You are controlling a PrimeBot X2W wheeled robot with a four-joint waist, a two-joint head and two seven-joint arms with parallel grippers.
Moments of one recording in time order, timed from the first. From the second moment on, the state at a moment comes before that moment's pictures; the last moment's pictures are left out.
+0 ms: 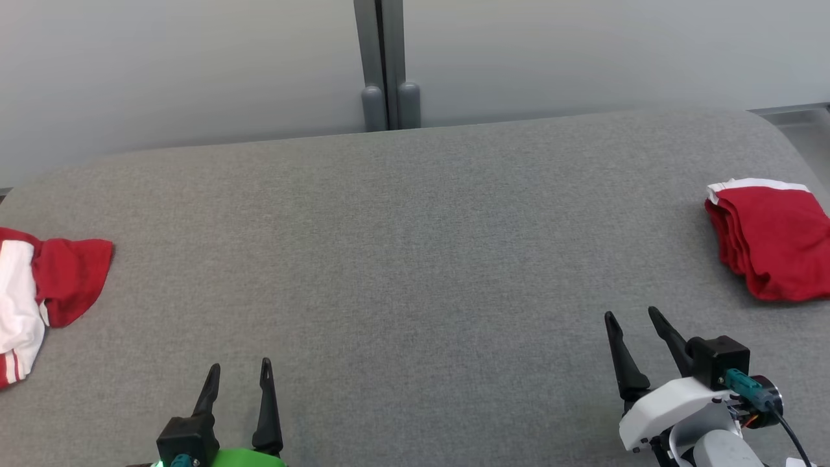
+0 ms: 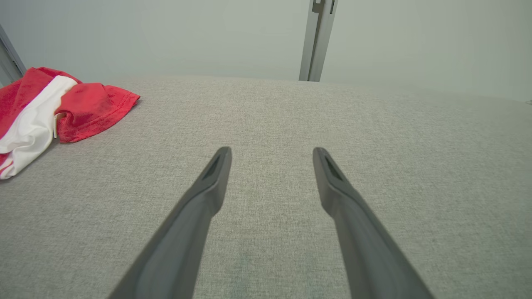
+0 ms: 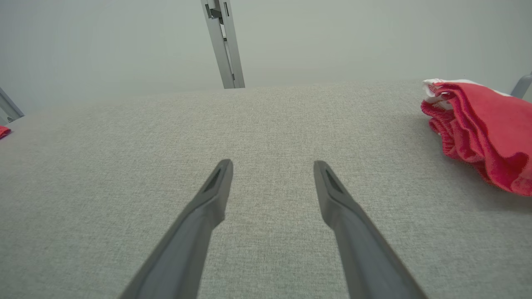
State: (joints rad) left arm 0.05 0.05 -0.12 0.28 -0.21 0.00 -0.26; right arm -0.14 -0.05 0.01 0.43 0.17 0.13 -0.26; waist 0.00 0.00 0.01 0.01
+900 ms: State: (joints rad) left arm 0.07 0.05 0.00 0.33 -0.25 0.04 -0.26; right arm -0.16 -0.05 0.10 0.44 0.19 0.13 -0.26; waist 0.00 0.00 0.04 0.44
